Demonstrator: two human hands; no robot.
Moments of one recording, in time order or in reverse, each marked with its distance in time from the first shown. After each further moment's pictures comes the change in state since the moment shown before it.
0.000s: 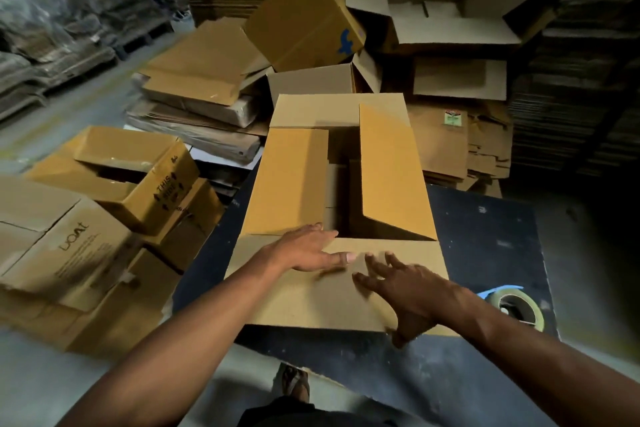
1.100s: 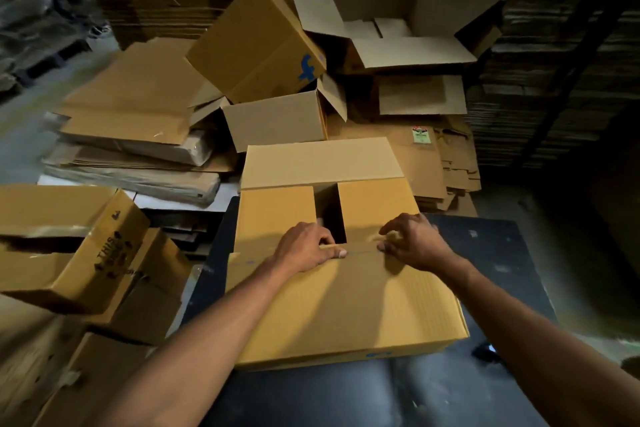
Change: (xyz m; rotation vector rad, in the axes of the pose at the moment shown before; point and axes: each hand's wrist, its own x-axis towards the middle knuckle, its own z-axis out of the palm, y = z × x) left_hand 0.141 -0.059 -0.091 -0.172 0.382 0.243; right_hand 0.112 0.126 -0.077 0.576 0.486 0.506
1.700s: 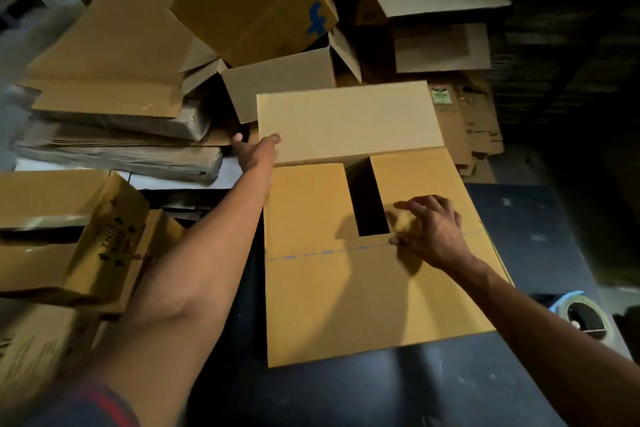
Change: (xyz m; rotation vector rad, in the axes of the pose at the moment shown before) left_hand 0.118 -0.144 -0.088 -1.229 0.573 -0.576; right_hand 0.022 -0.047 0.061 0.075 0.203 0.112
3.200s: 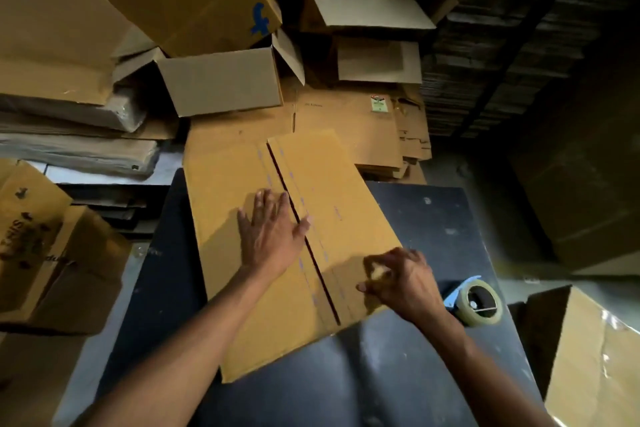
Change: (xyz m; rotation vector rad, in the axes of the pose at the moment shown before) left_hand -0.202 -0.110 0.039 1.316 -0.261 0.624; right_hand -0.124 0.029 -0.036 -0.121 -0.114 0.234
